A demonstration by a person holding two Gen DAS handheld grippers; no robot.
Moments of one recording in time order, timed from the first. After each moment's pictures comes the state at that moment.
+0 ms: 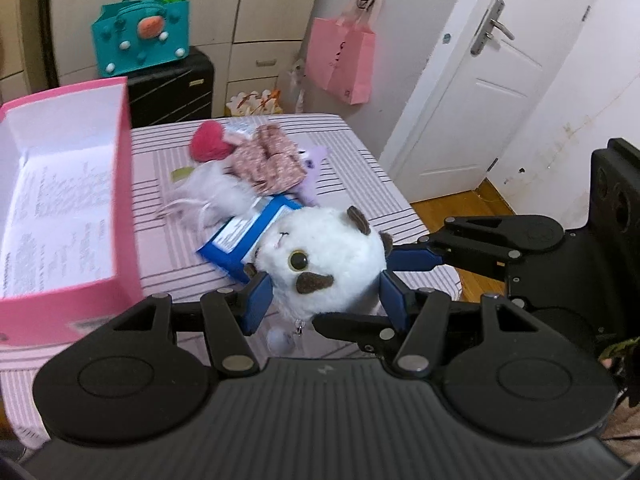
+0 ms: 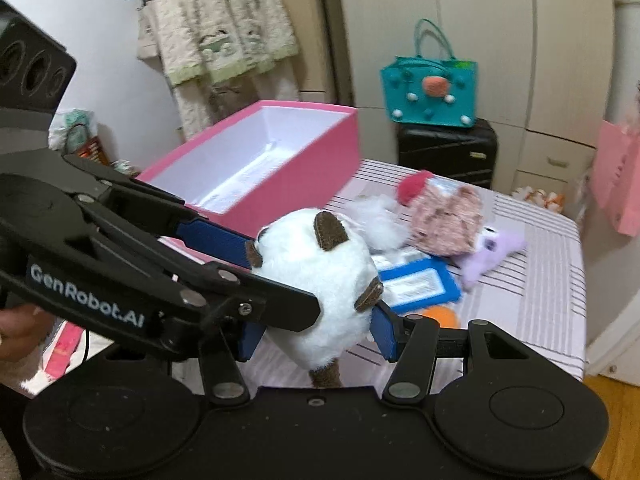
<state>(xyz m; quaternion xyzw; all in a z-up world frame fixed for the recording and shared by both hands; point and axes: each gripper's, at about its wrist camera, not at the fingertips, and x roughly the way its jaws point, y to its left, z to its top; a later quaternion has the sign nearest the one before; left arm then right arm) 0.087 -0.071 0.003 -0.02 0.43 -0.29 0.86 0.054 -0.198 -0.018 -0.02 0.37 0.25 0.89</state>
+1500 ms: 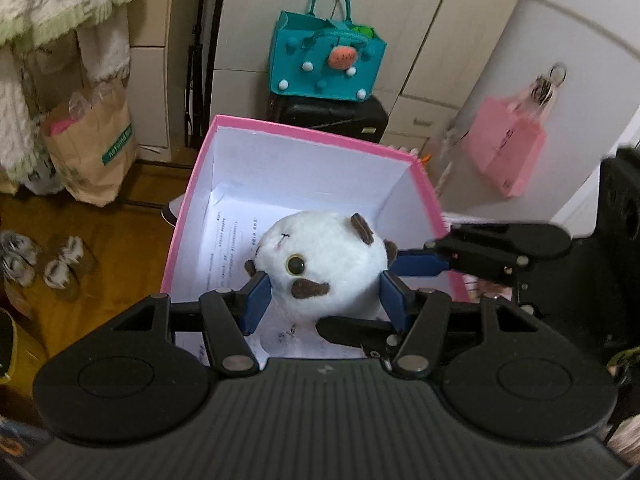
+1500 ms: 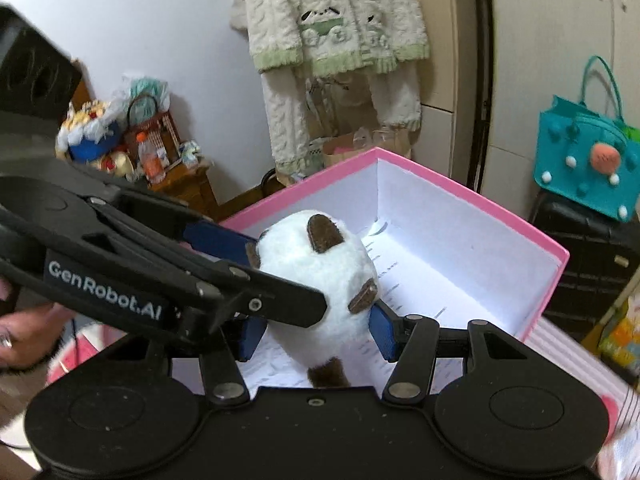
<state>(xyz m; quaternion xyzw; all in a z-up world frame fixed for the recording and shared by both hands) 0.253 0.124 -0.028 -0.10 0.41 -0.12 0.90 0.279 -0.016 -0.042 -0.09 0.35 0.41 0.84</state>
